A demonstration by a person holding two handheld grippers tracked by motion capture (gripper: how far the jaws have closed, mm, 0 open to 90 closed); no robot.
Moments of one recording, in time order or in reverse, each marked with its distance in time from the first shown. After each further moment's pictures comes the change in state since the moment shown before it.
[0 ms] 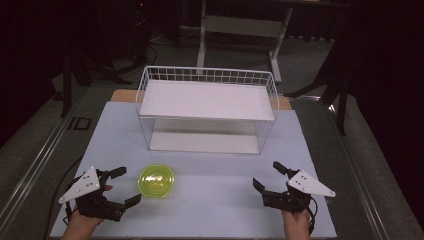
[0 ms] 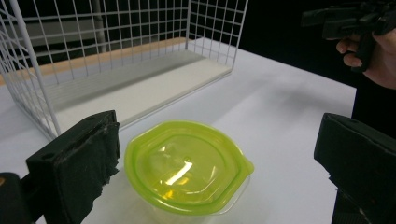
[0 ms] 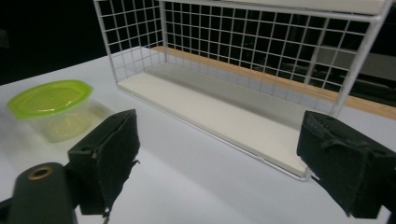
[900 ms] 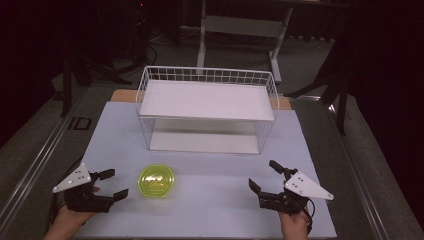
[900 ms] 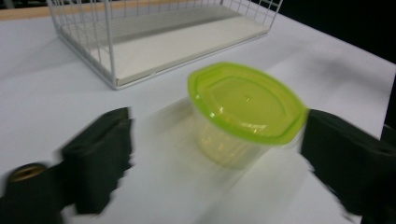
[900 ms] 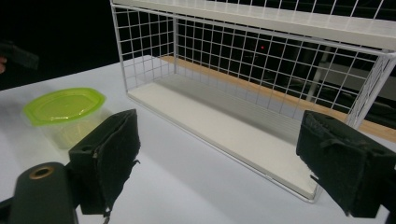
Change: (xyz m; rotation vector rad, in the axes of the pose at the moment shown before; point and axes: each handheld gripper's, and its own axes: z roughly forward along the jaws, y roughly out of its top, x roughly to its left) left arm 0.042 -0.028 -0.015 0.155 0.064 -0.089; right arm 0.013 0.009 0.001 -0.036 0.027 -0.043
